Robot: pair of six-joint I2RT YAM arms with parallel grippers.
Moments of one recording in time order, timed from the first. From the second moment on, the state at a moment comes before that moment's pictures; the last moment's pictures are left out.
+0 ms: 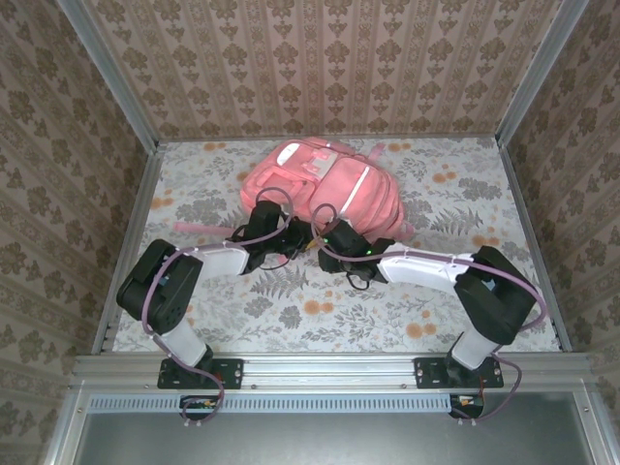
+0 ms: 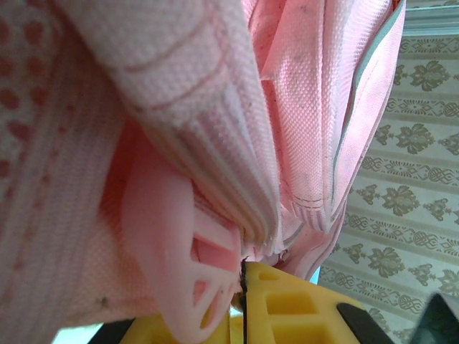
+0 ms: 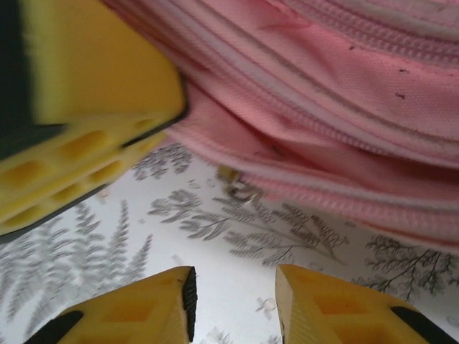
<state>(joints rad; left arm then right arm) -0.60 1.66 0.75 0.35 0.49 -1.26 0.80 1.65 0.96 -0.24 0.20 0.62</state>
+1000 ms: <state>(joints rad) -0.60 1.68 0.79 0.33 0.49 -1.24 0.80 1.72 1.00 -0.12 0.40 0.52</state>
